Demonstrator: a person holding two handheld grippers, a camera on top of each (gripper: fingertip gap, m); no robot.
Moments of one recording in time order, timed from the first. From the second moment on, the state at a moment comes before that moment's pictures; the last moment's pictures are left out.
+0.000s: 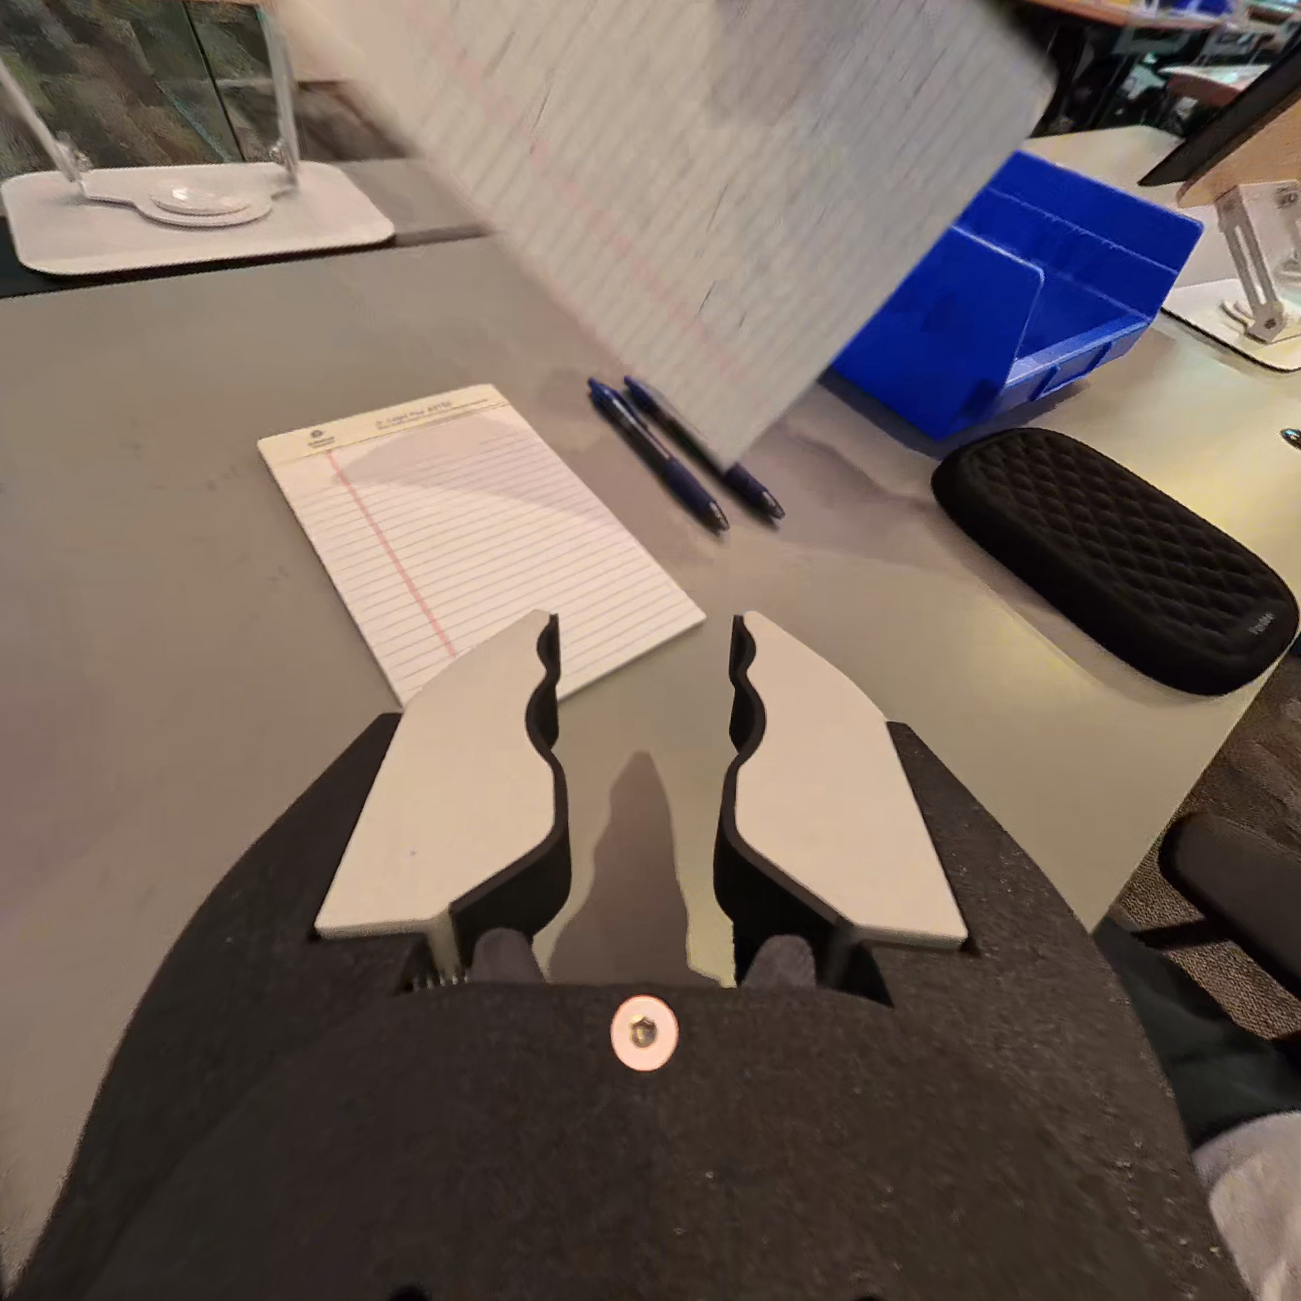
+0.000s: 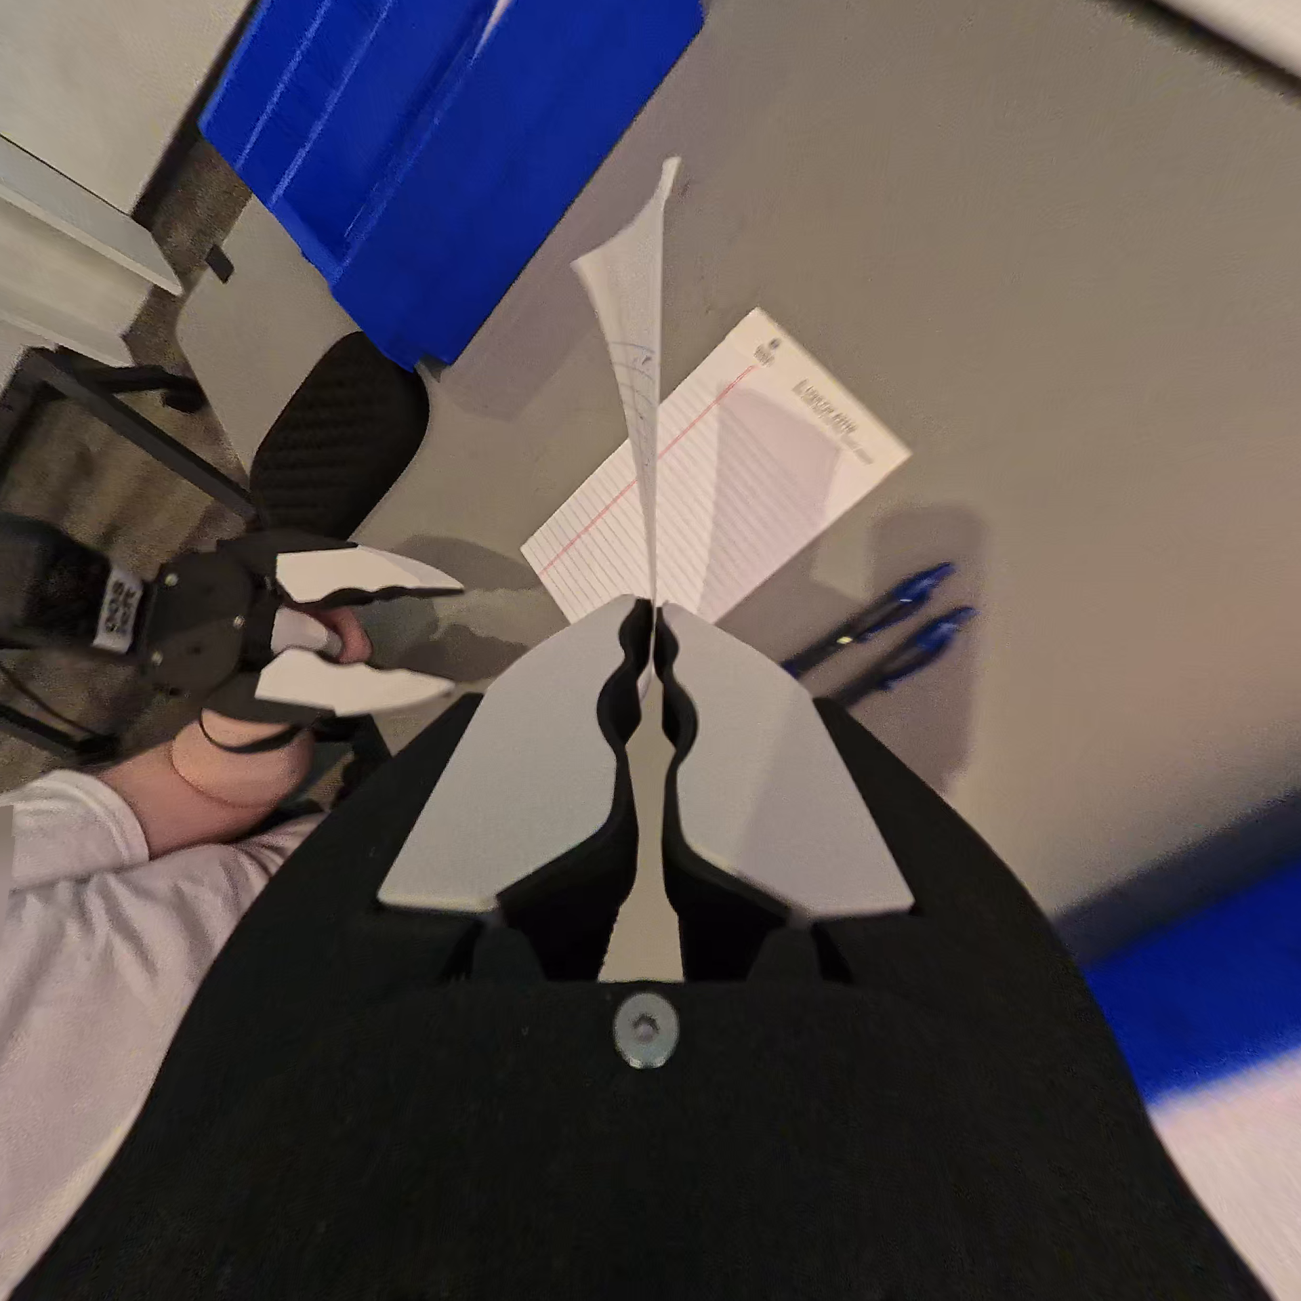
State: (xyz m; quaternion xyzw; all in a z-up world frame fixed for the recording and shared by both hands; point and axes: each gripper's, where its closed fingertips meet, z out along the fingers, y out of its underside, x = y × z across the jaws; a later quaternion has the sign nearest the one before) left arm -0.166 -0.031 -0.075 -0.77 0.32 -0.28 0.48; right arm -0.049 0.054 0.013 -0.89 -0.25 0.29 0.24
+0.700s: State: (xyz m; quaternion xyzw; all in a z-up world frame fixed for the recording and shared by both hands) left arm -0.231 -0.032 -0.061 -0.77 0.28 -0.25 0.52; right arm 0.254 0.030 0.020 -0.93 -0.08 0.25 0.26
